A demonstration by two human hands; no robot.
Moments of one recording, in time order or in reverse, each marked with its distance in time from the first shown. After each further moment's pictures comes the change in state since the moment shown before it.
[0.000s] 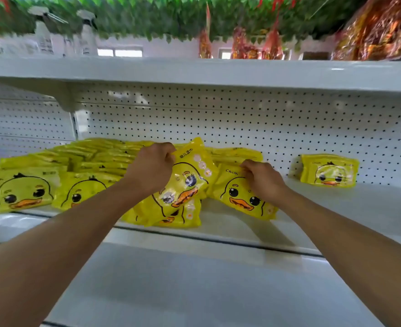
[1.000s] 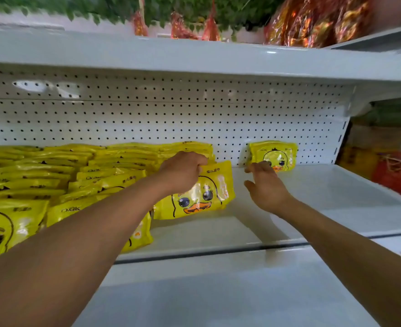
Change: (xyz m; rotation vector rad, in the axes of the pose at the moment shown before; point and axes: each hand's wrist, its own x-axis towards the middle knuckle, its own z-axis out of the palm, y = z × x) left_hand 0.060 0.077 0.116 0.050 -0.428 0.369; right_hand -0.043 0.073 -0.024 -0.082 0.018 0.332
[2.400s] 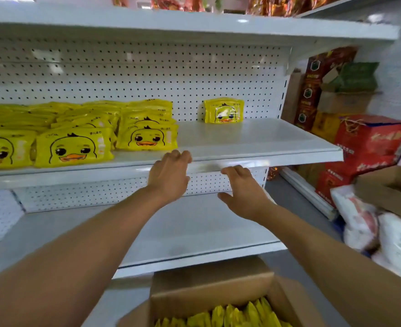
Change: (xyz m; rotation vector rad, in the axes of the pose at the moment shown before) left_hand -0.165 0.139 0.084 0.163 0.069 -0.040; right_hand -0.234 0.053 -0.051 0.030 -0.155 -0.074
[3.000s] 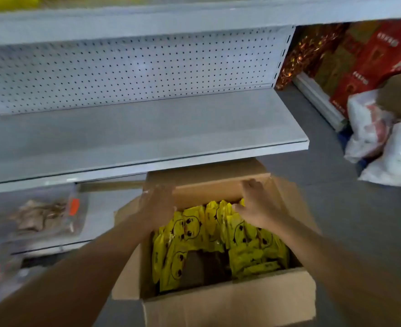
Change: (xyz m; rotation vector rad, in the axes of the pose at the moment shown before) left_hand -0.186 -0.008 0.209 0.019 -0.677 -0.196; right_hand -0.159 0.104 0.178 -0.001 -0.499 0.262
